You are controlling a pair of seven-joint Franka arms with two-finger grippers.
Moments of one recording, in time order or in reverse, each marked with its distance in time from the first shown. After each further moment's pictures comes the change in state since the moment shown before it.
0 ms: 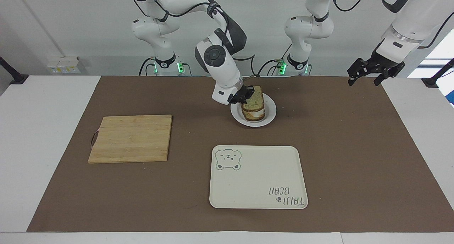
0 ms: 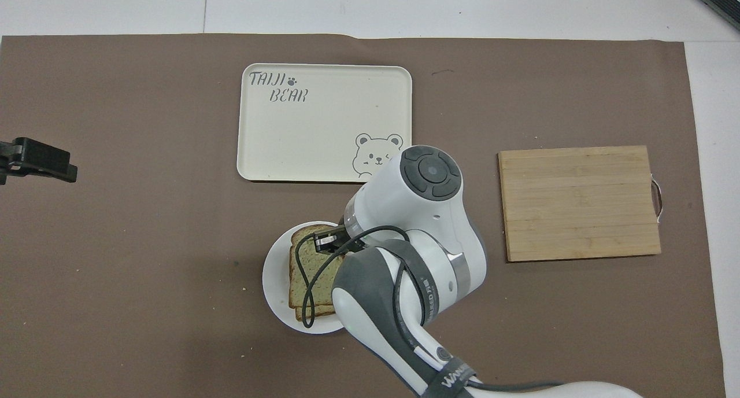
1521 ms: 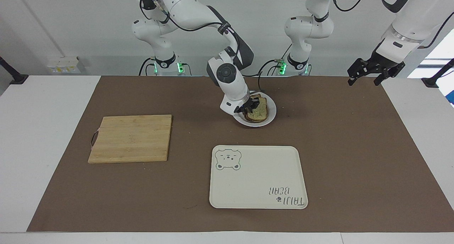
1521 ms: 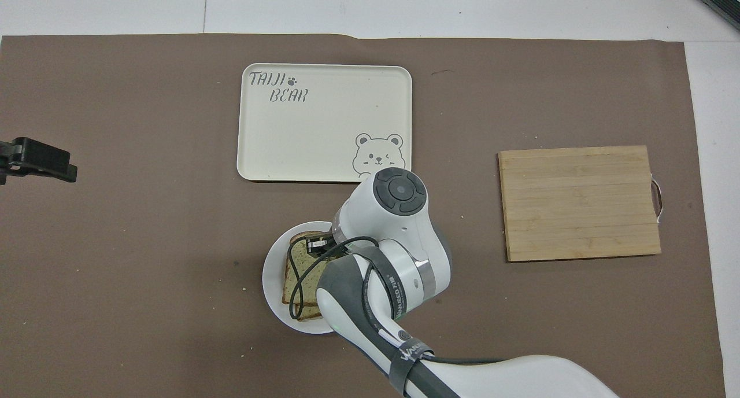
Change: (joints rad) left arm 0.000 0.000 0.000 0.000 0.000 0.000 0.000; right arm 0.042 0.086 -0.010 -0.042 -0.001 0.114 0.079
